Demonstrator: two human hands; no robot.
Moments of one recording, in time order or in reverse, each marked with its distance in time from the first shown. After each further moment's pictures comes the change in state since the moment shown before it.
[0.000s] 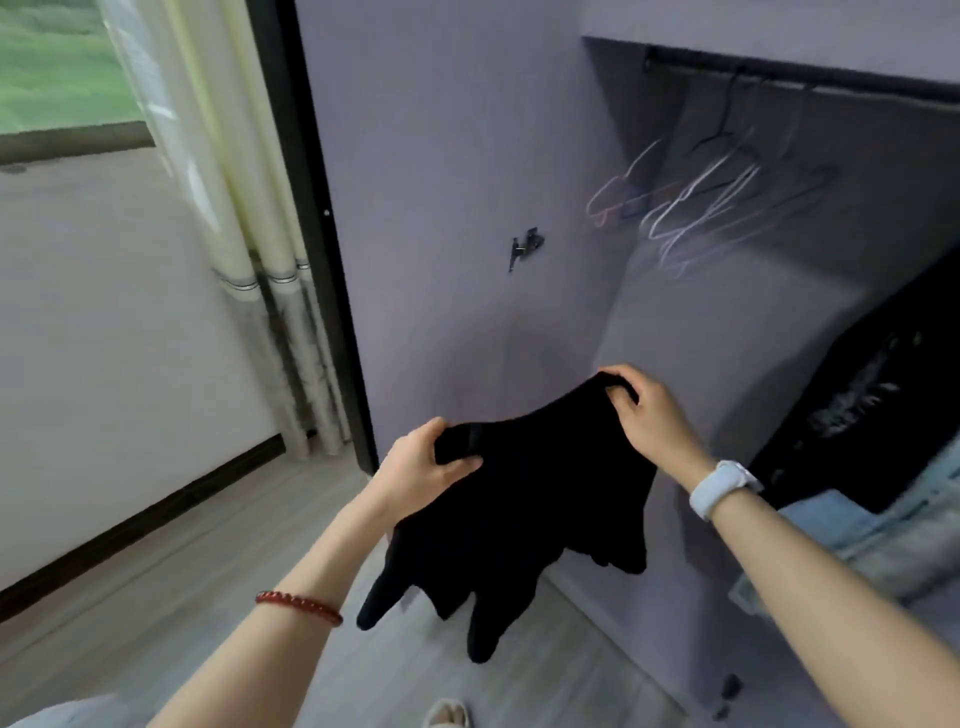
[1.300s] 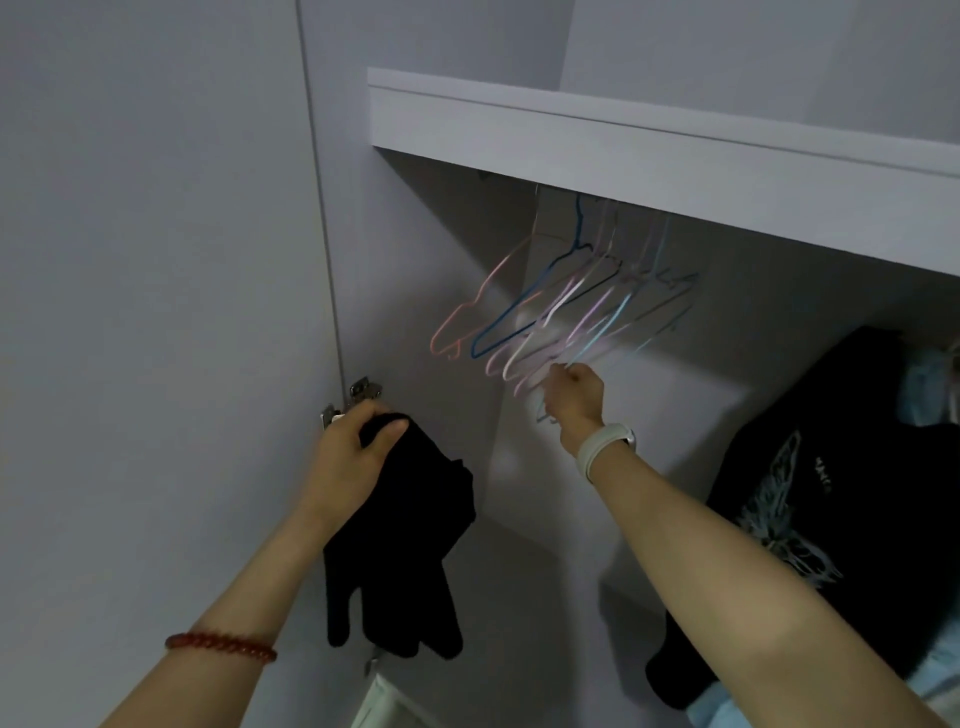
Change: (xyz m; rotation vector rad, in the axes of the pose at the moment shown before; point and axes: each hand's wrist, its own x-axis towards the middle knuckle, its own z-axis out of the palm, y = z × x) left_hand 0.319 0.124 0.055 -0.233 0.176 0.261; right_hand 0.315 0.150 -0.086 0.474 0.529 0.577
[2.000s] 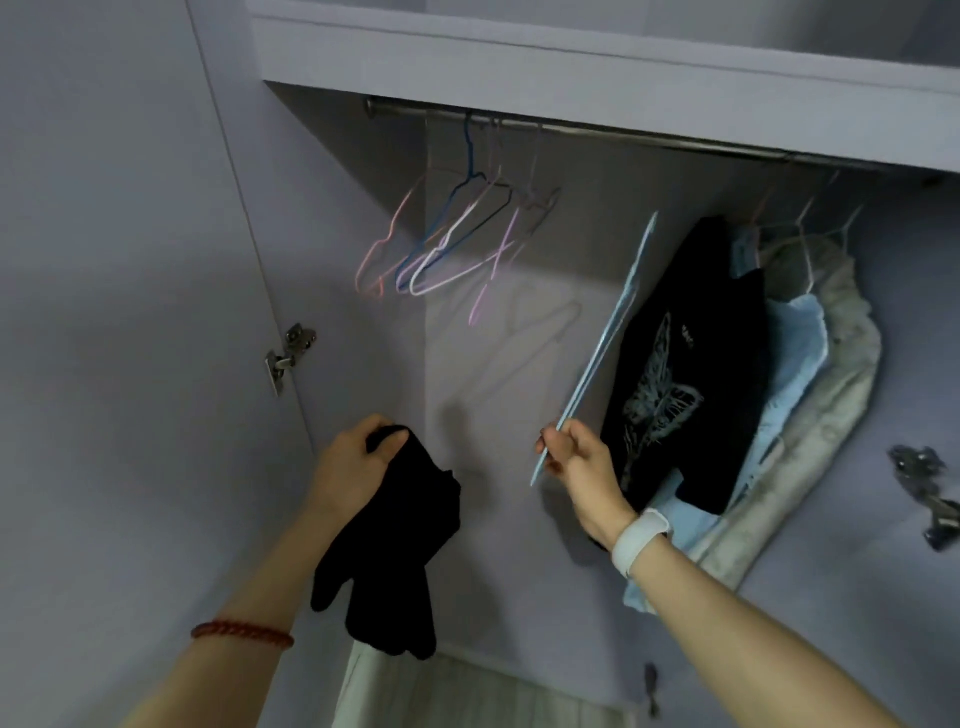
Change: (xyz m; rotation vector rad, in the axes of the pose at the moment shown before) left_hand -0.070 -0.018 0.012 0.021 -0.364 -0.079; right_hand -0.190 0.084 -0.101 0.092 -0.018 -0.080
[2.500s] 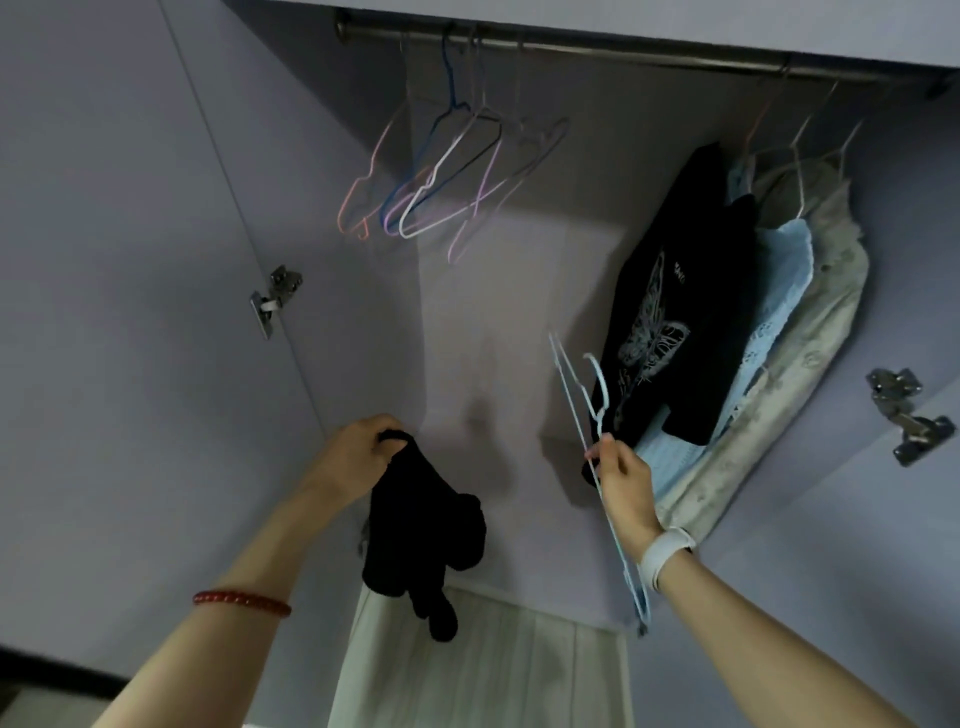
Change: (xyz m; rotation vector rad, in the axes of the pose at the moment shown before) left_hand -0.044 -0.014 0.017 0.319 -0.258 0.010; right_hand -0.063 0.069 -0.063 -0.222 0.290 0.152
